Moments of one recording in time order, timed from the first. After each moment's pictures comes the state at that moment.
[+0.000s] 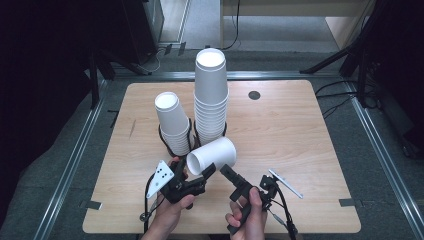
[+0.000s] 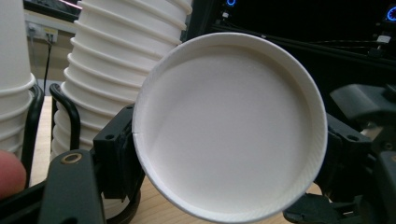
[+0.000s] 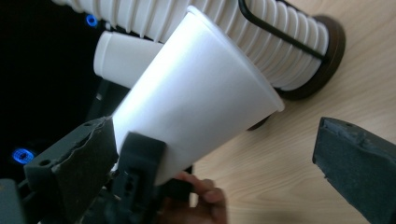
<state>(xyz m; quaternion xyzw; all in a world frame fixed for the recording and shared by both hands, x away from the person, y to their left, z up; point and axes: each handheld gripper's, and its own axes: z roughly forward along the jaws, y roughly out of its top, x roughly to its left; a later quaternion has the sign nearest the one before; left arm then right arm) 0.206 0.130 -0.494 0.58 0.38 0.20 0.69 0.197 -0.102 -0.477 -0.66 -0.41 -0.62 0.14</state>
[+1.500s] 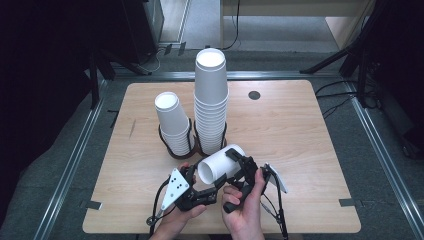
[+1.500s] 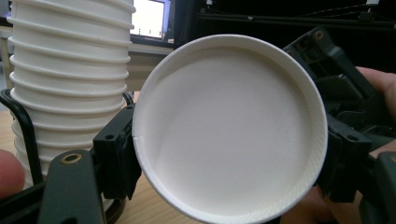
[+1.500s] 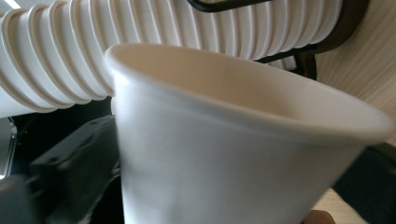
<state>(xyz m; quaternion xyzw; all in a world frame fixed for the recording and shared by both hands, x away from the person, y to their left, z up) 0.193 0.106 -0.500 0.62 0.33 0.23 0.67 0.237 -0.097 -0.506 -0.70 -0.20 -0.58 0.36</state>
